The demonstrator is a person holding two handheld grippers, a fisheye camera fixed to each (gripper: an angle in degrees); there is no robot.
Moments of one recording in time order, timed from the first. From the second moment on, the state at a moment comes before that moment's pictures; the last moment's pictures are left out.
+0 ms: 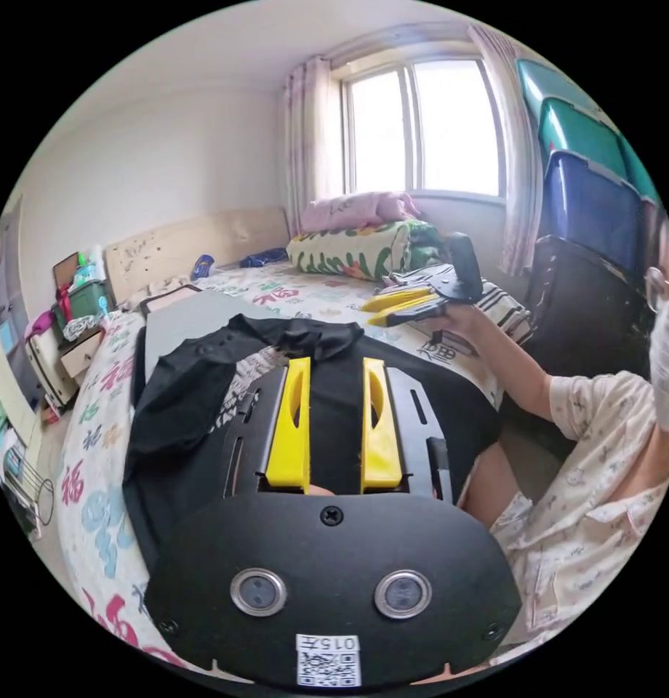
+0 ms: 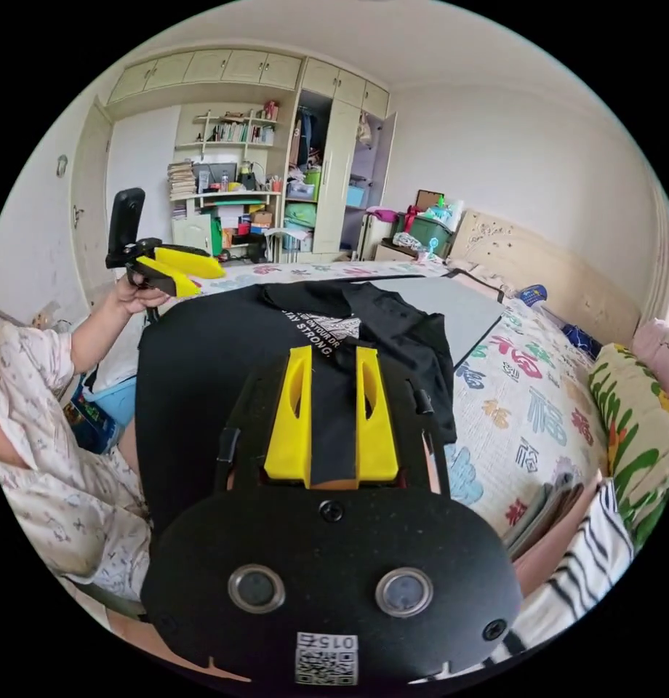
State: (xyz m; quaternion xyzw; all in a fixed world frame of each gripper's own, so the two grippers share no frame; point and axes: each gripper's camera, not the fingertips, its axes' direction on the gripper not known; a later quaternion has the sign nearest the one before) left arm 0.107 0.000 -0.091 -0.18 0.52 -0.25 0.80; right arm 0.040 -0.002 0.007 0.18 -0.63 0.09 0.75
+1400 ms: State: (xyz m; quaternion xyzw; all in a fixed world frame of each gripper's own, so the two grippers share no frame) left arm 0.417 -0.339 0.094 -0.18 0.53 -0.38 0.74; right arm 0.177 -0.019 0.216 -0.05 -0.46 0.54 0.70
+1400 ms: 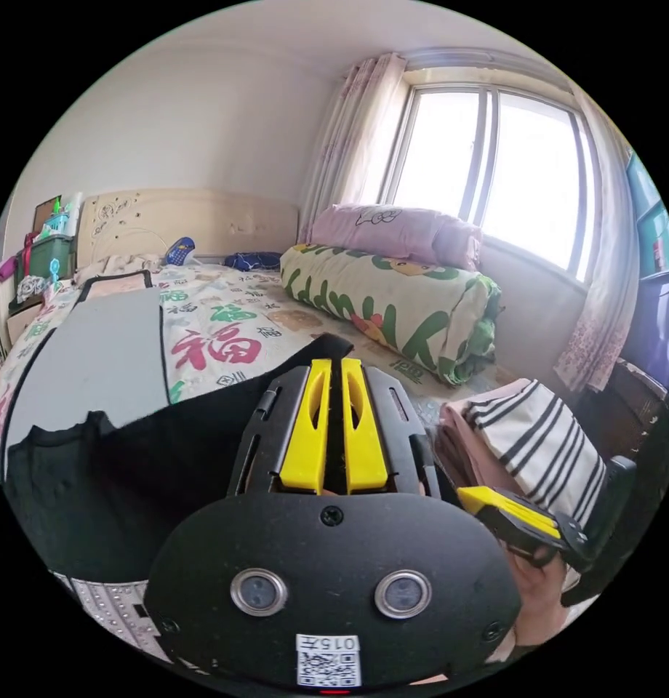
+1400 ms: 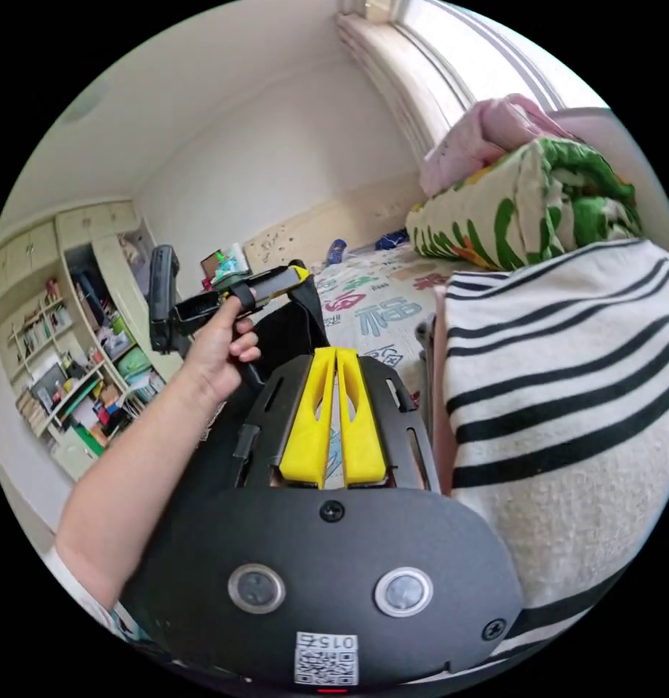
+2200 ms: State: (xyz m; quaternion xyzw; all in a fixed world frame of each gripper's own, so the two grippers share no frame) left arm 0.009 -0.189 -0.168 -0.23 0.57 -0.02 0.79; right arm 0.119 -0.123 0.179 0.07 -0.65 0.31 0.69
